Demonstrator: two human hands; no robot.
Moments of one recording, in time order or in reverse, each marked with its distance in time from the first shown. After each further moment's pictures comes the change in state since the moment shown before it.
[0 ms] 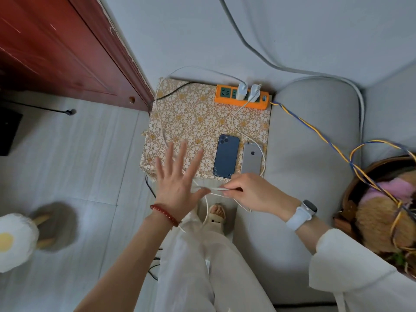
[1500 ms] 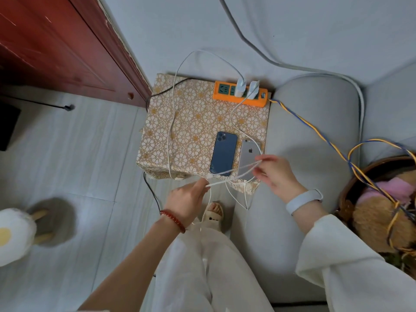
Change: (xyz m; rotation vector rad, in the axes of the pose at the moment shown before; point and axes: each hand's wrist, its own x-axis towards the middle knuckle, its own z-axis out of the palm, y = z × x) left_hand -0.016 0.019 0.025 -0.137 -0.102 0.031; right_hand 0.012 0.063 -0.017 1.171 0.611 0.692
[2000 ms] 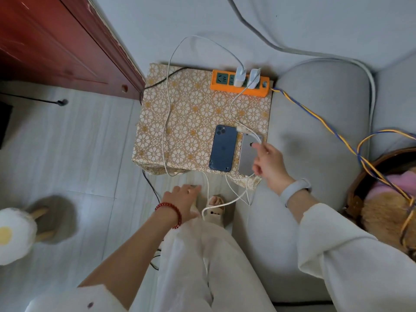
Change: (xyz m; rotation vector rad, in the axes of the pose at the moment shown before) left_hand 0.013 -0.054 0.044 0.357 -0.740 -0.162; right_hand 0.033 0.018 0.012 -0.174 -0.007 -0.151
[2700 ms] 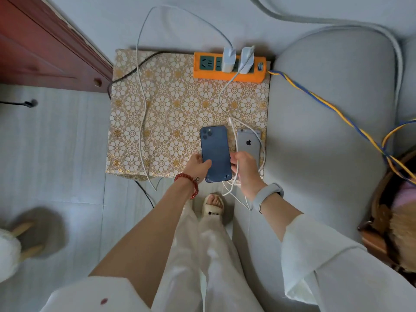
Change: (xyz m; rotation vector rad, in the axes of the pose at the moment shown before) left_hand 0.128 0.040 -0.042 -1.287 0.128 -0.297; right_hand 0.063 0.051 0.051 0.194 0.039 0.230
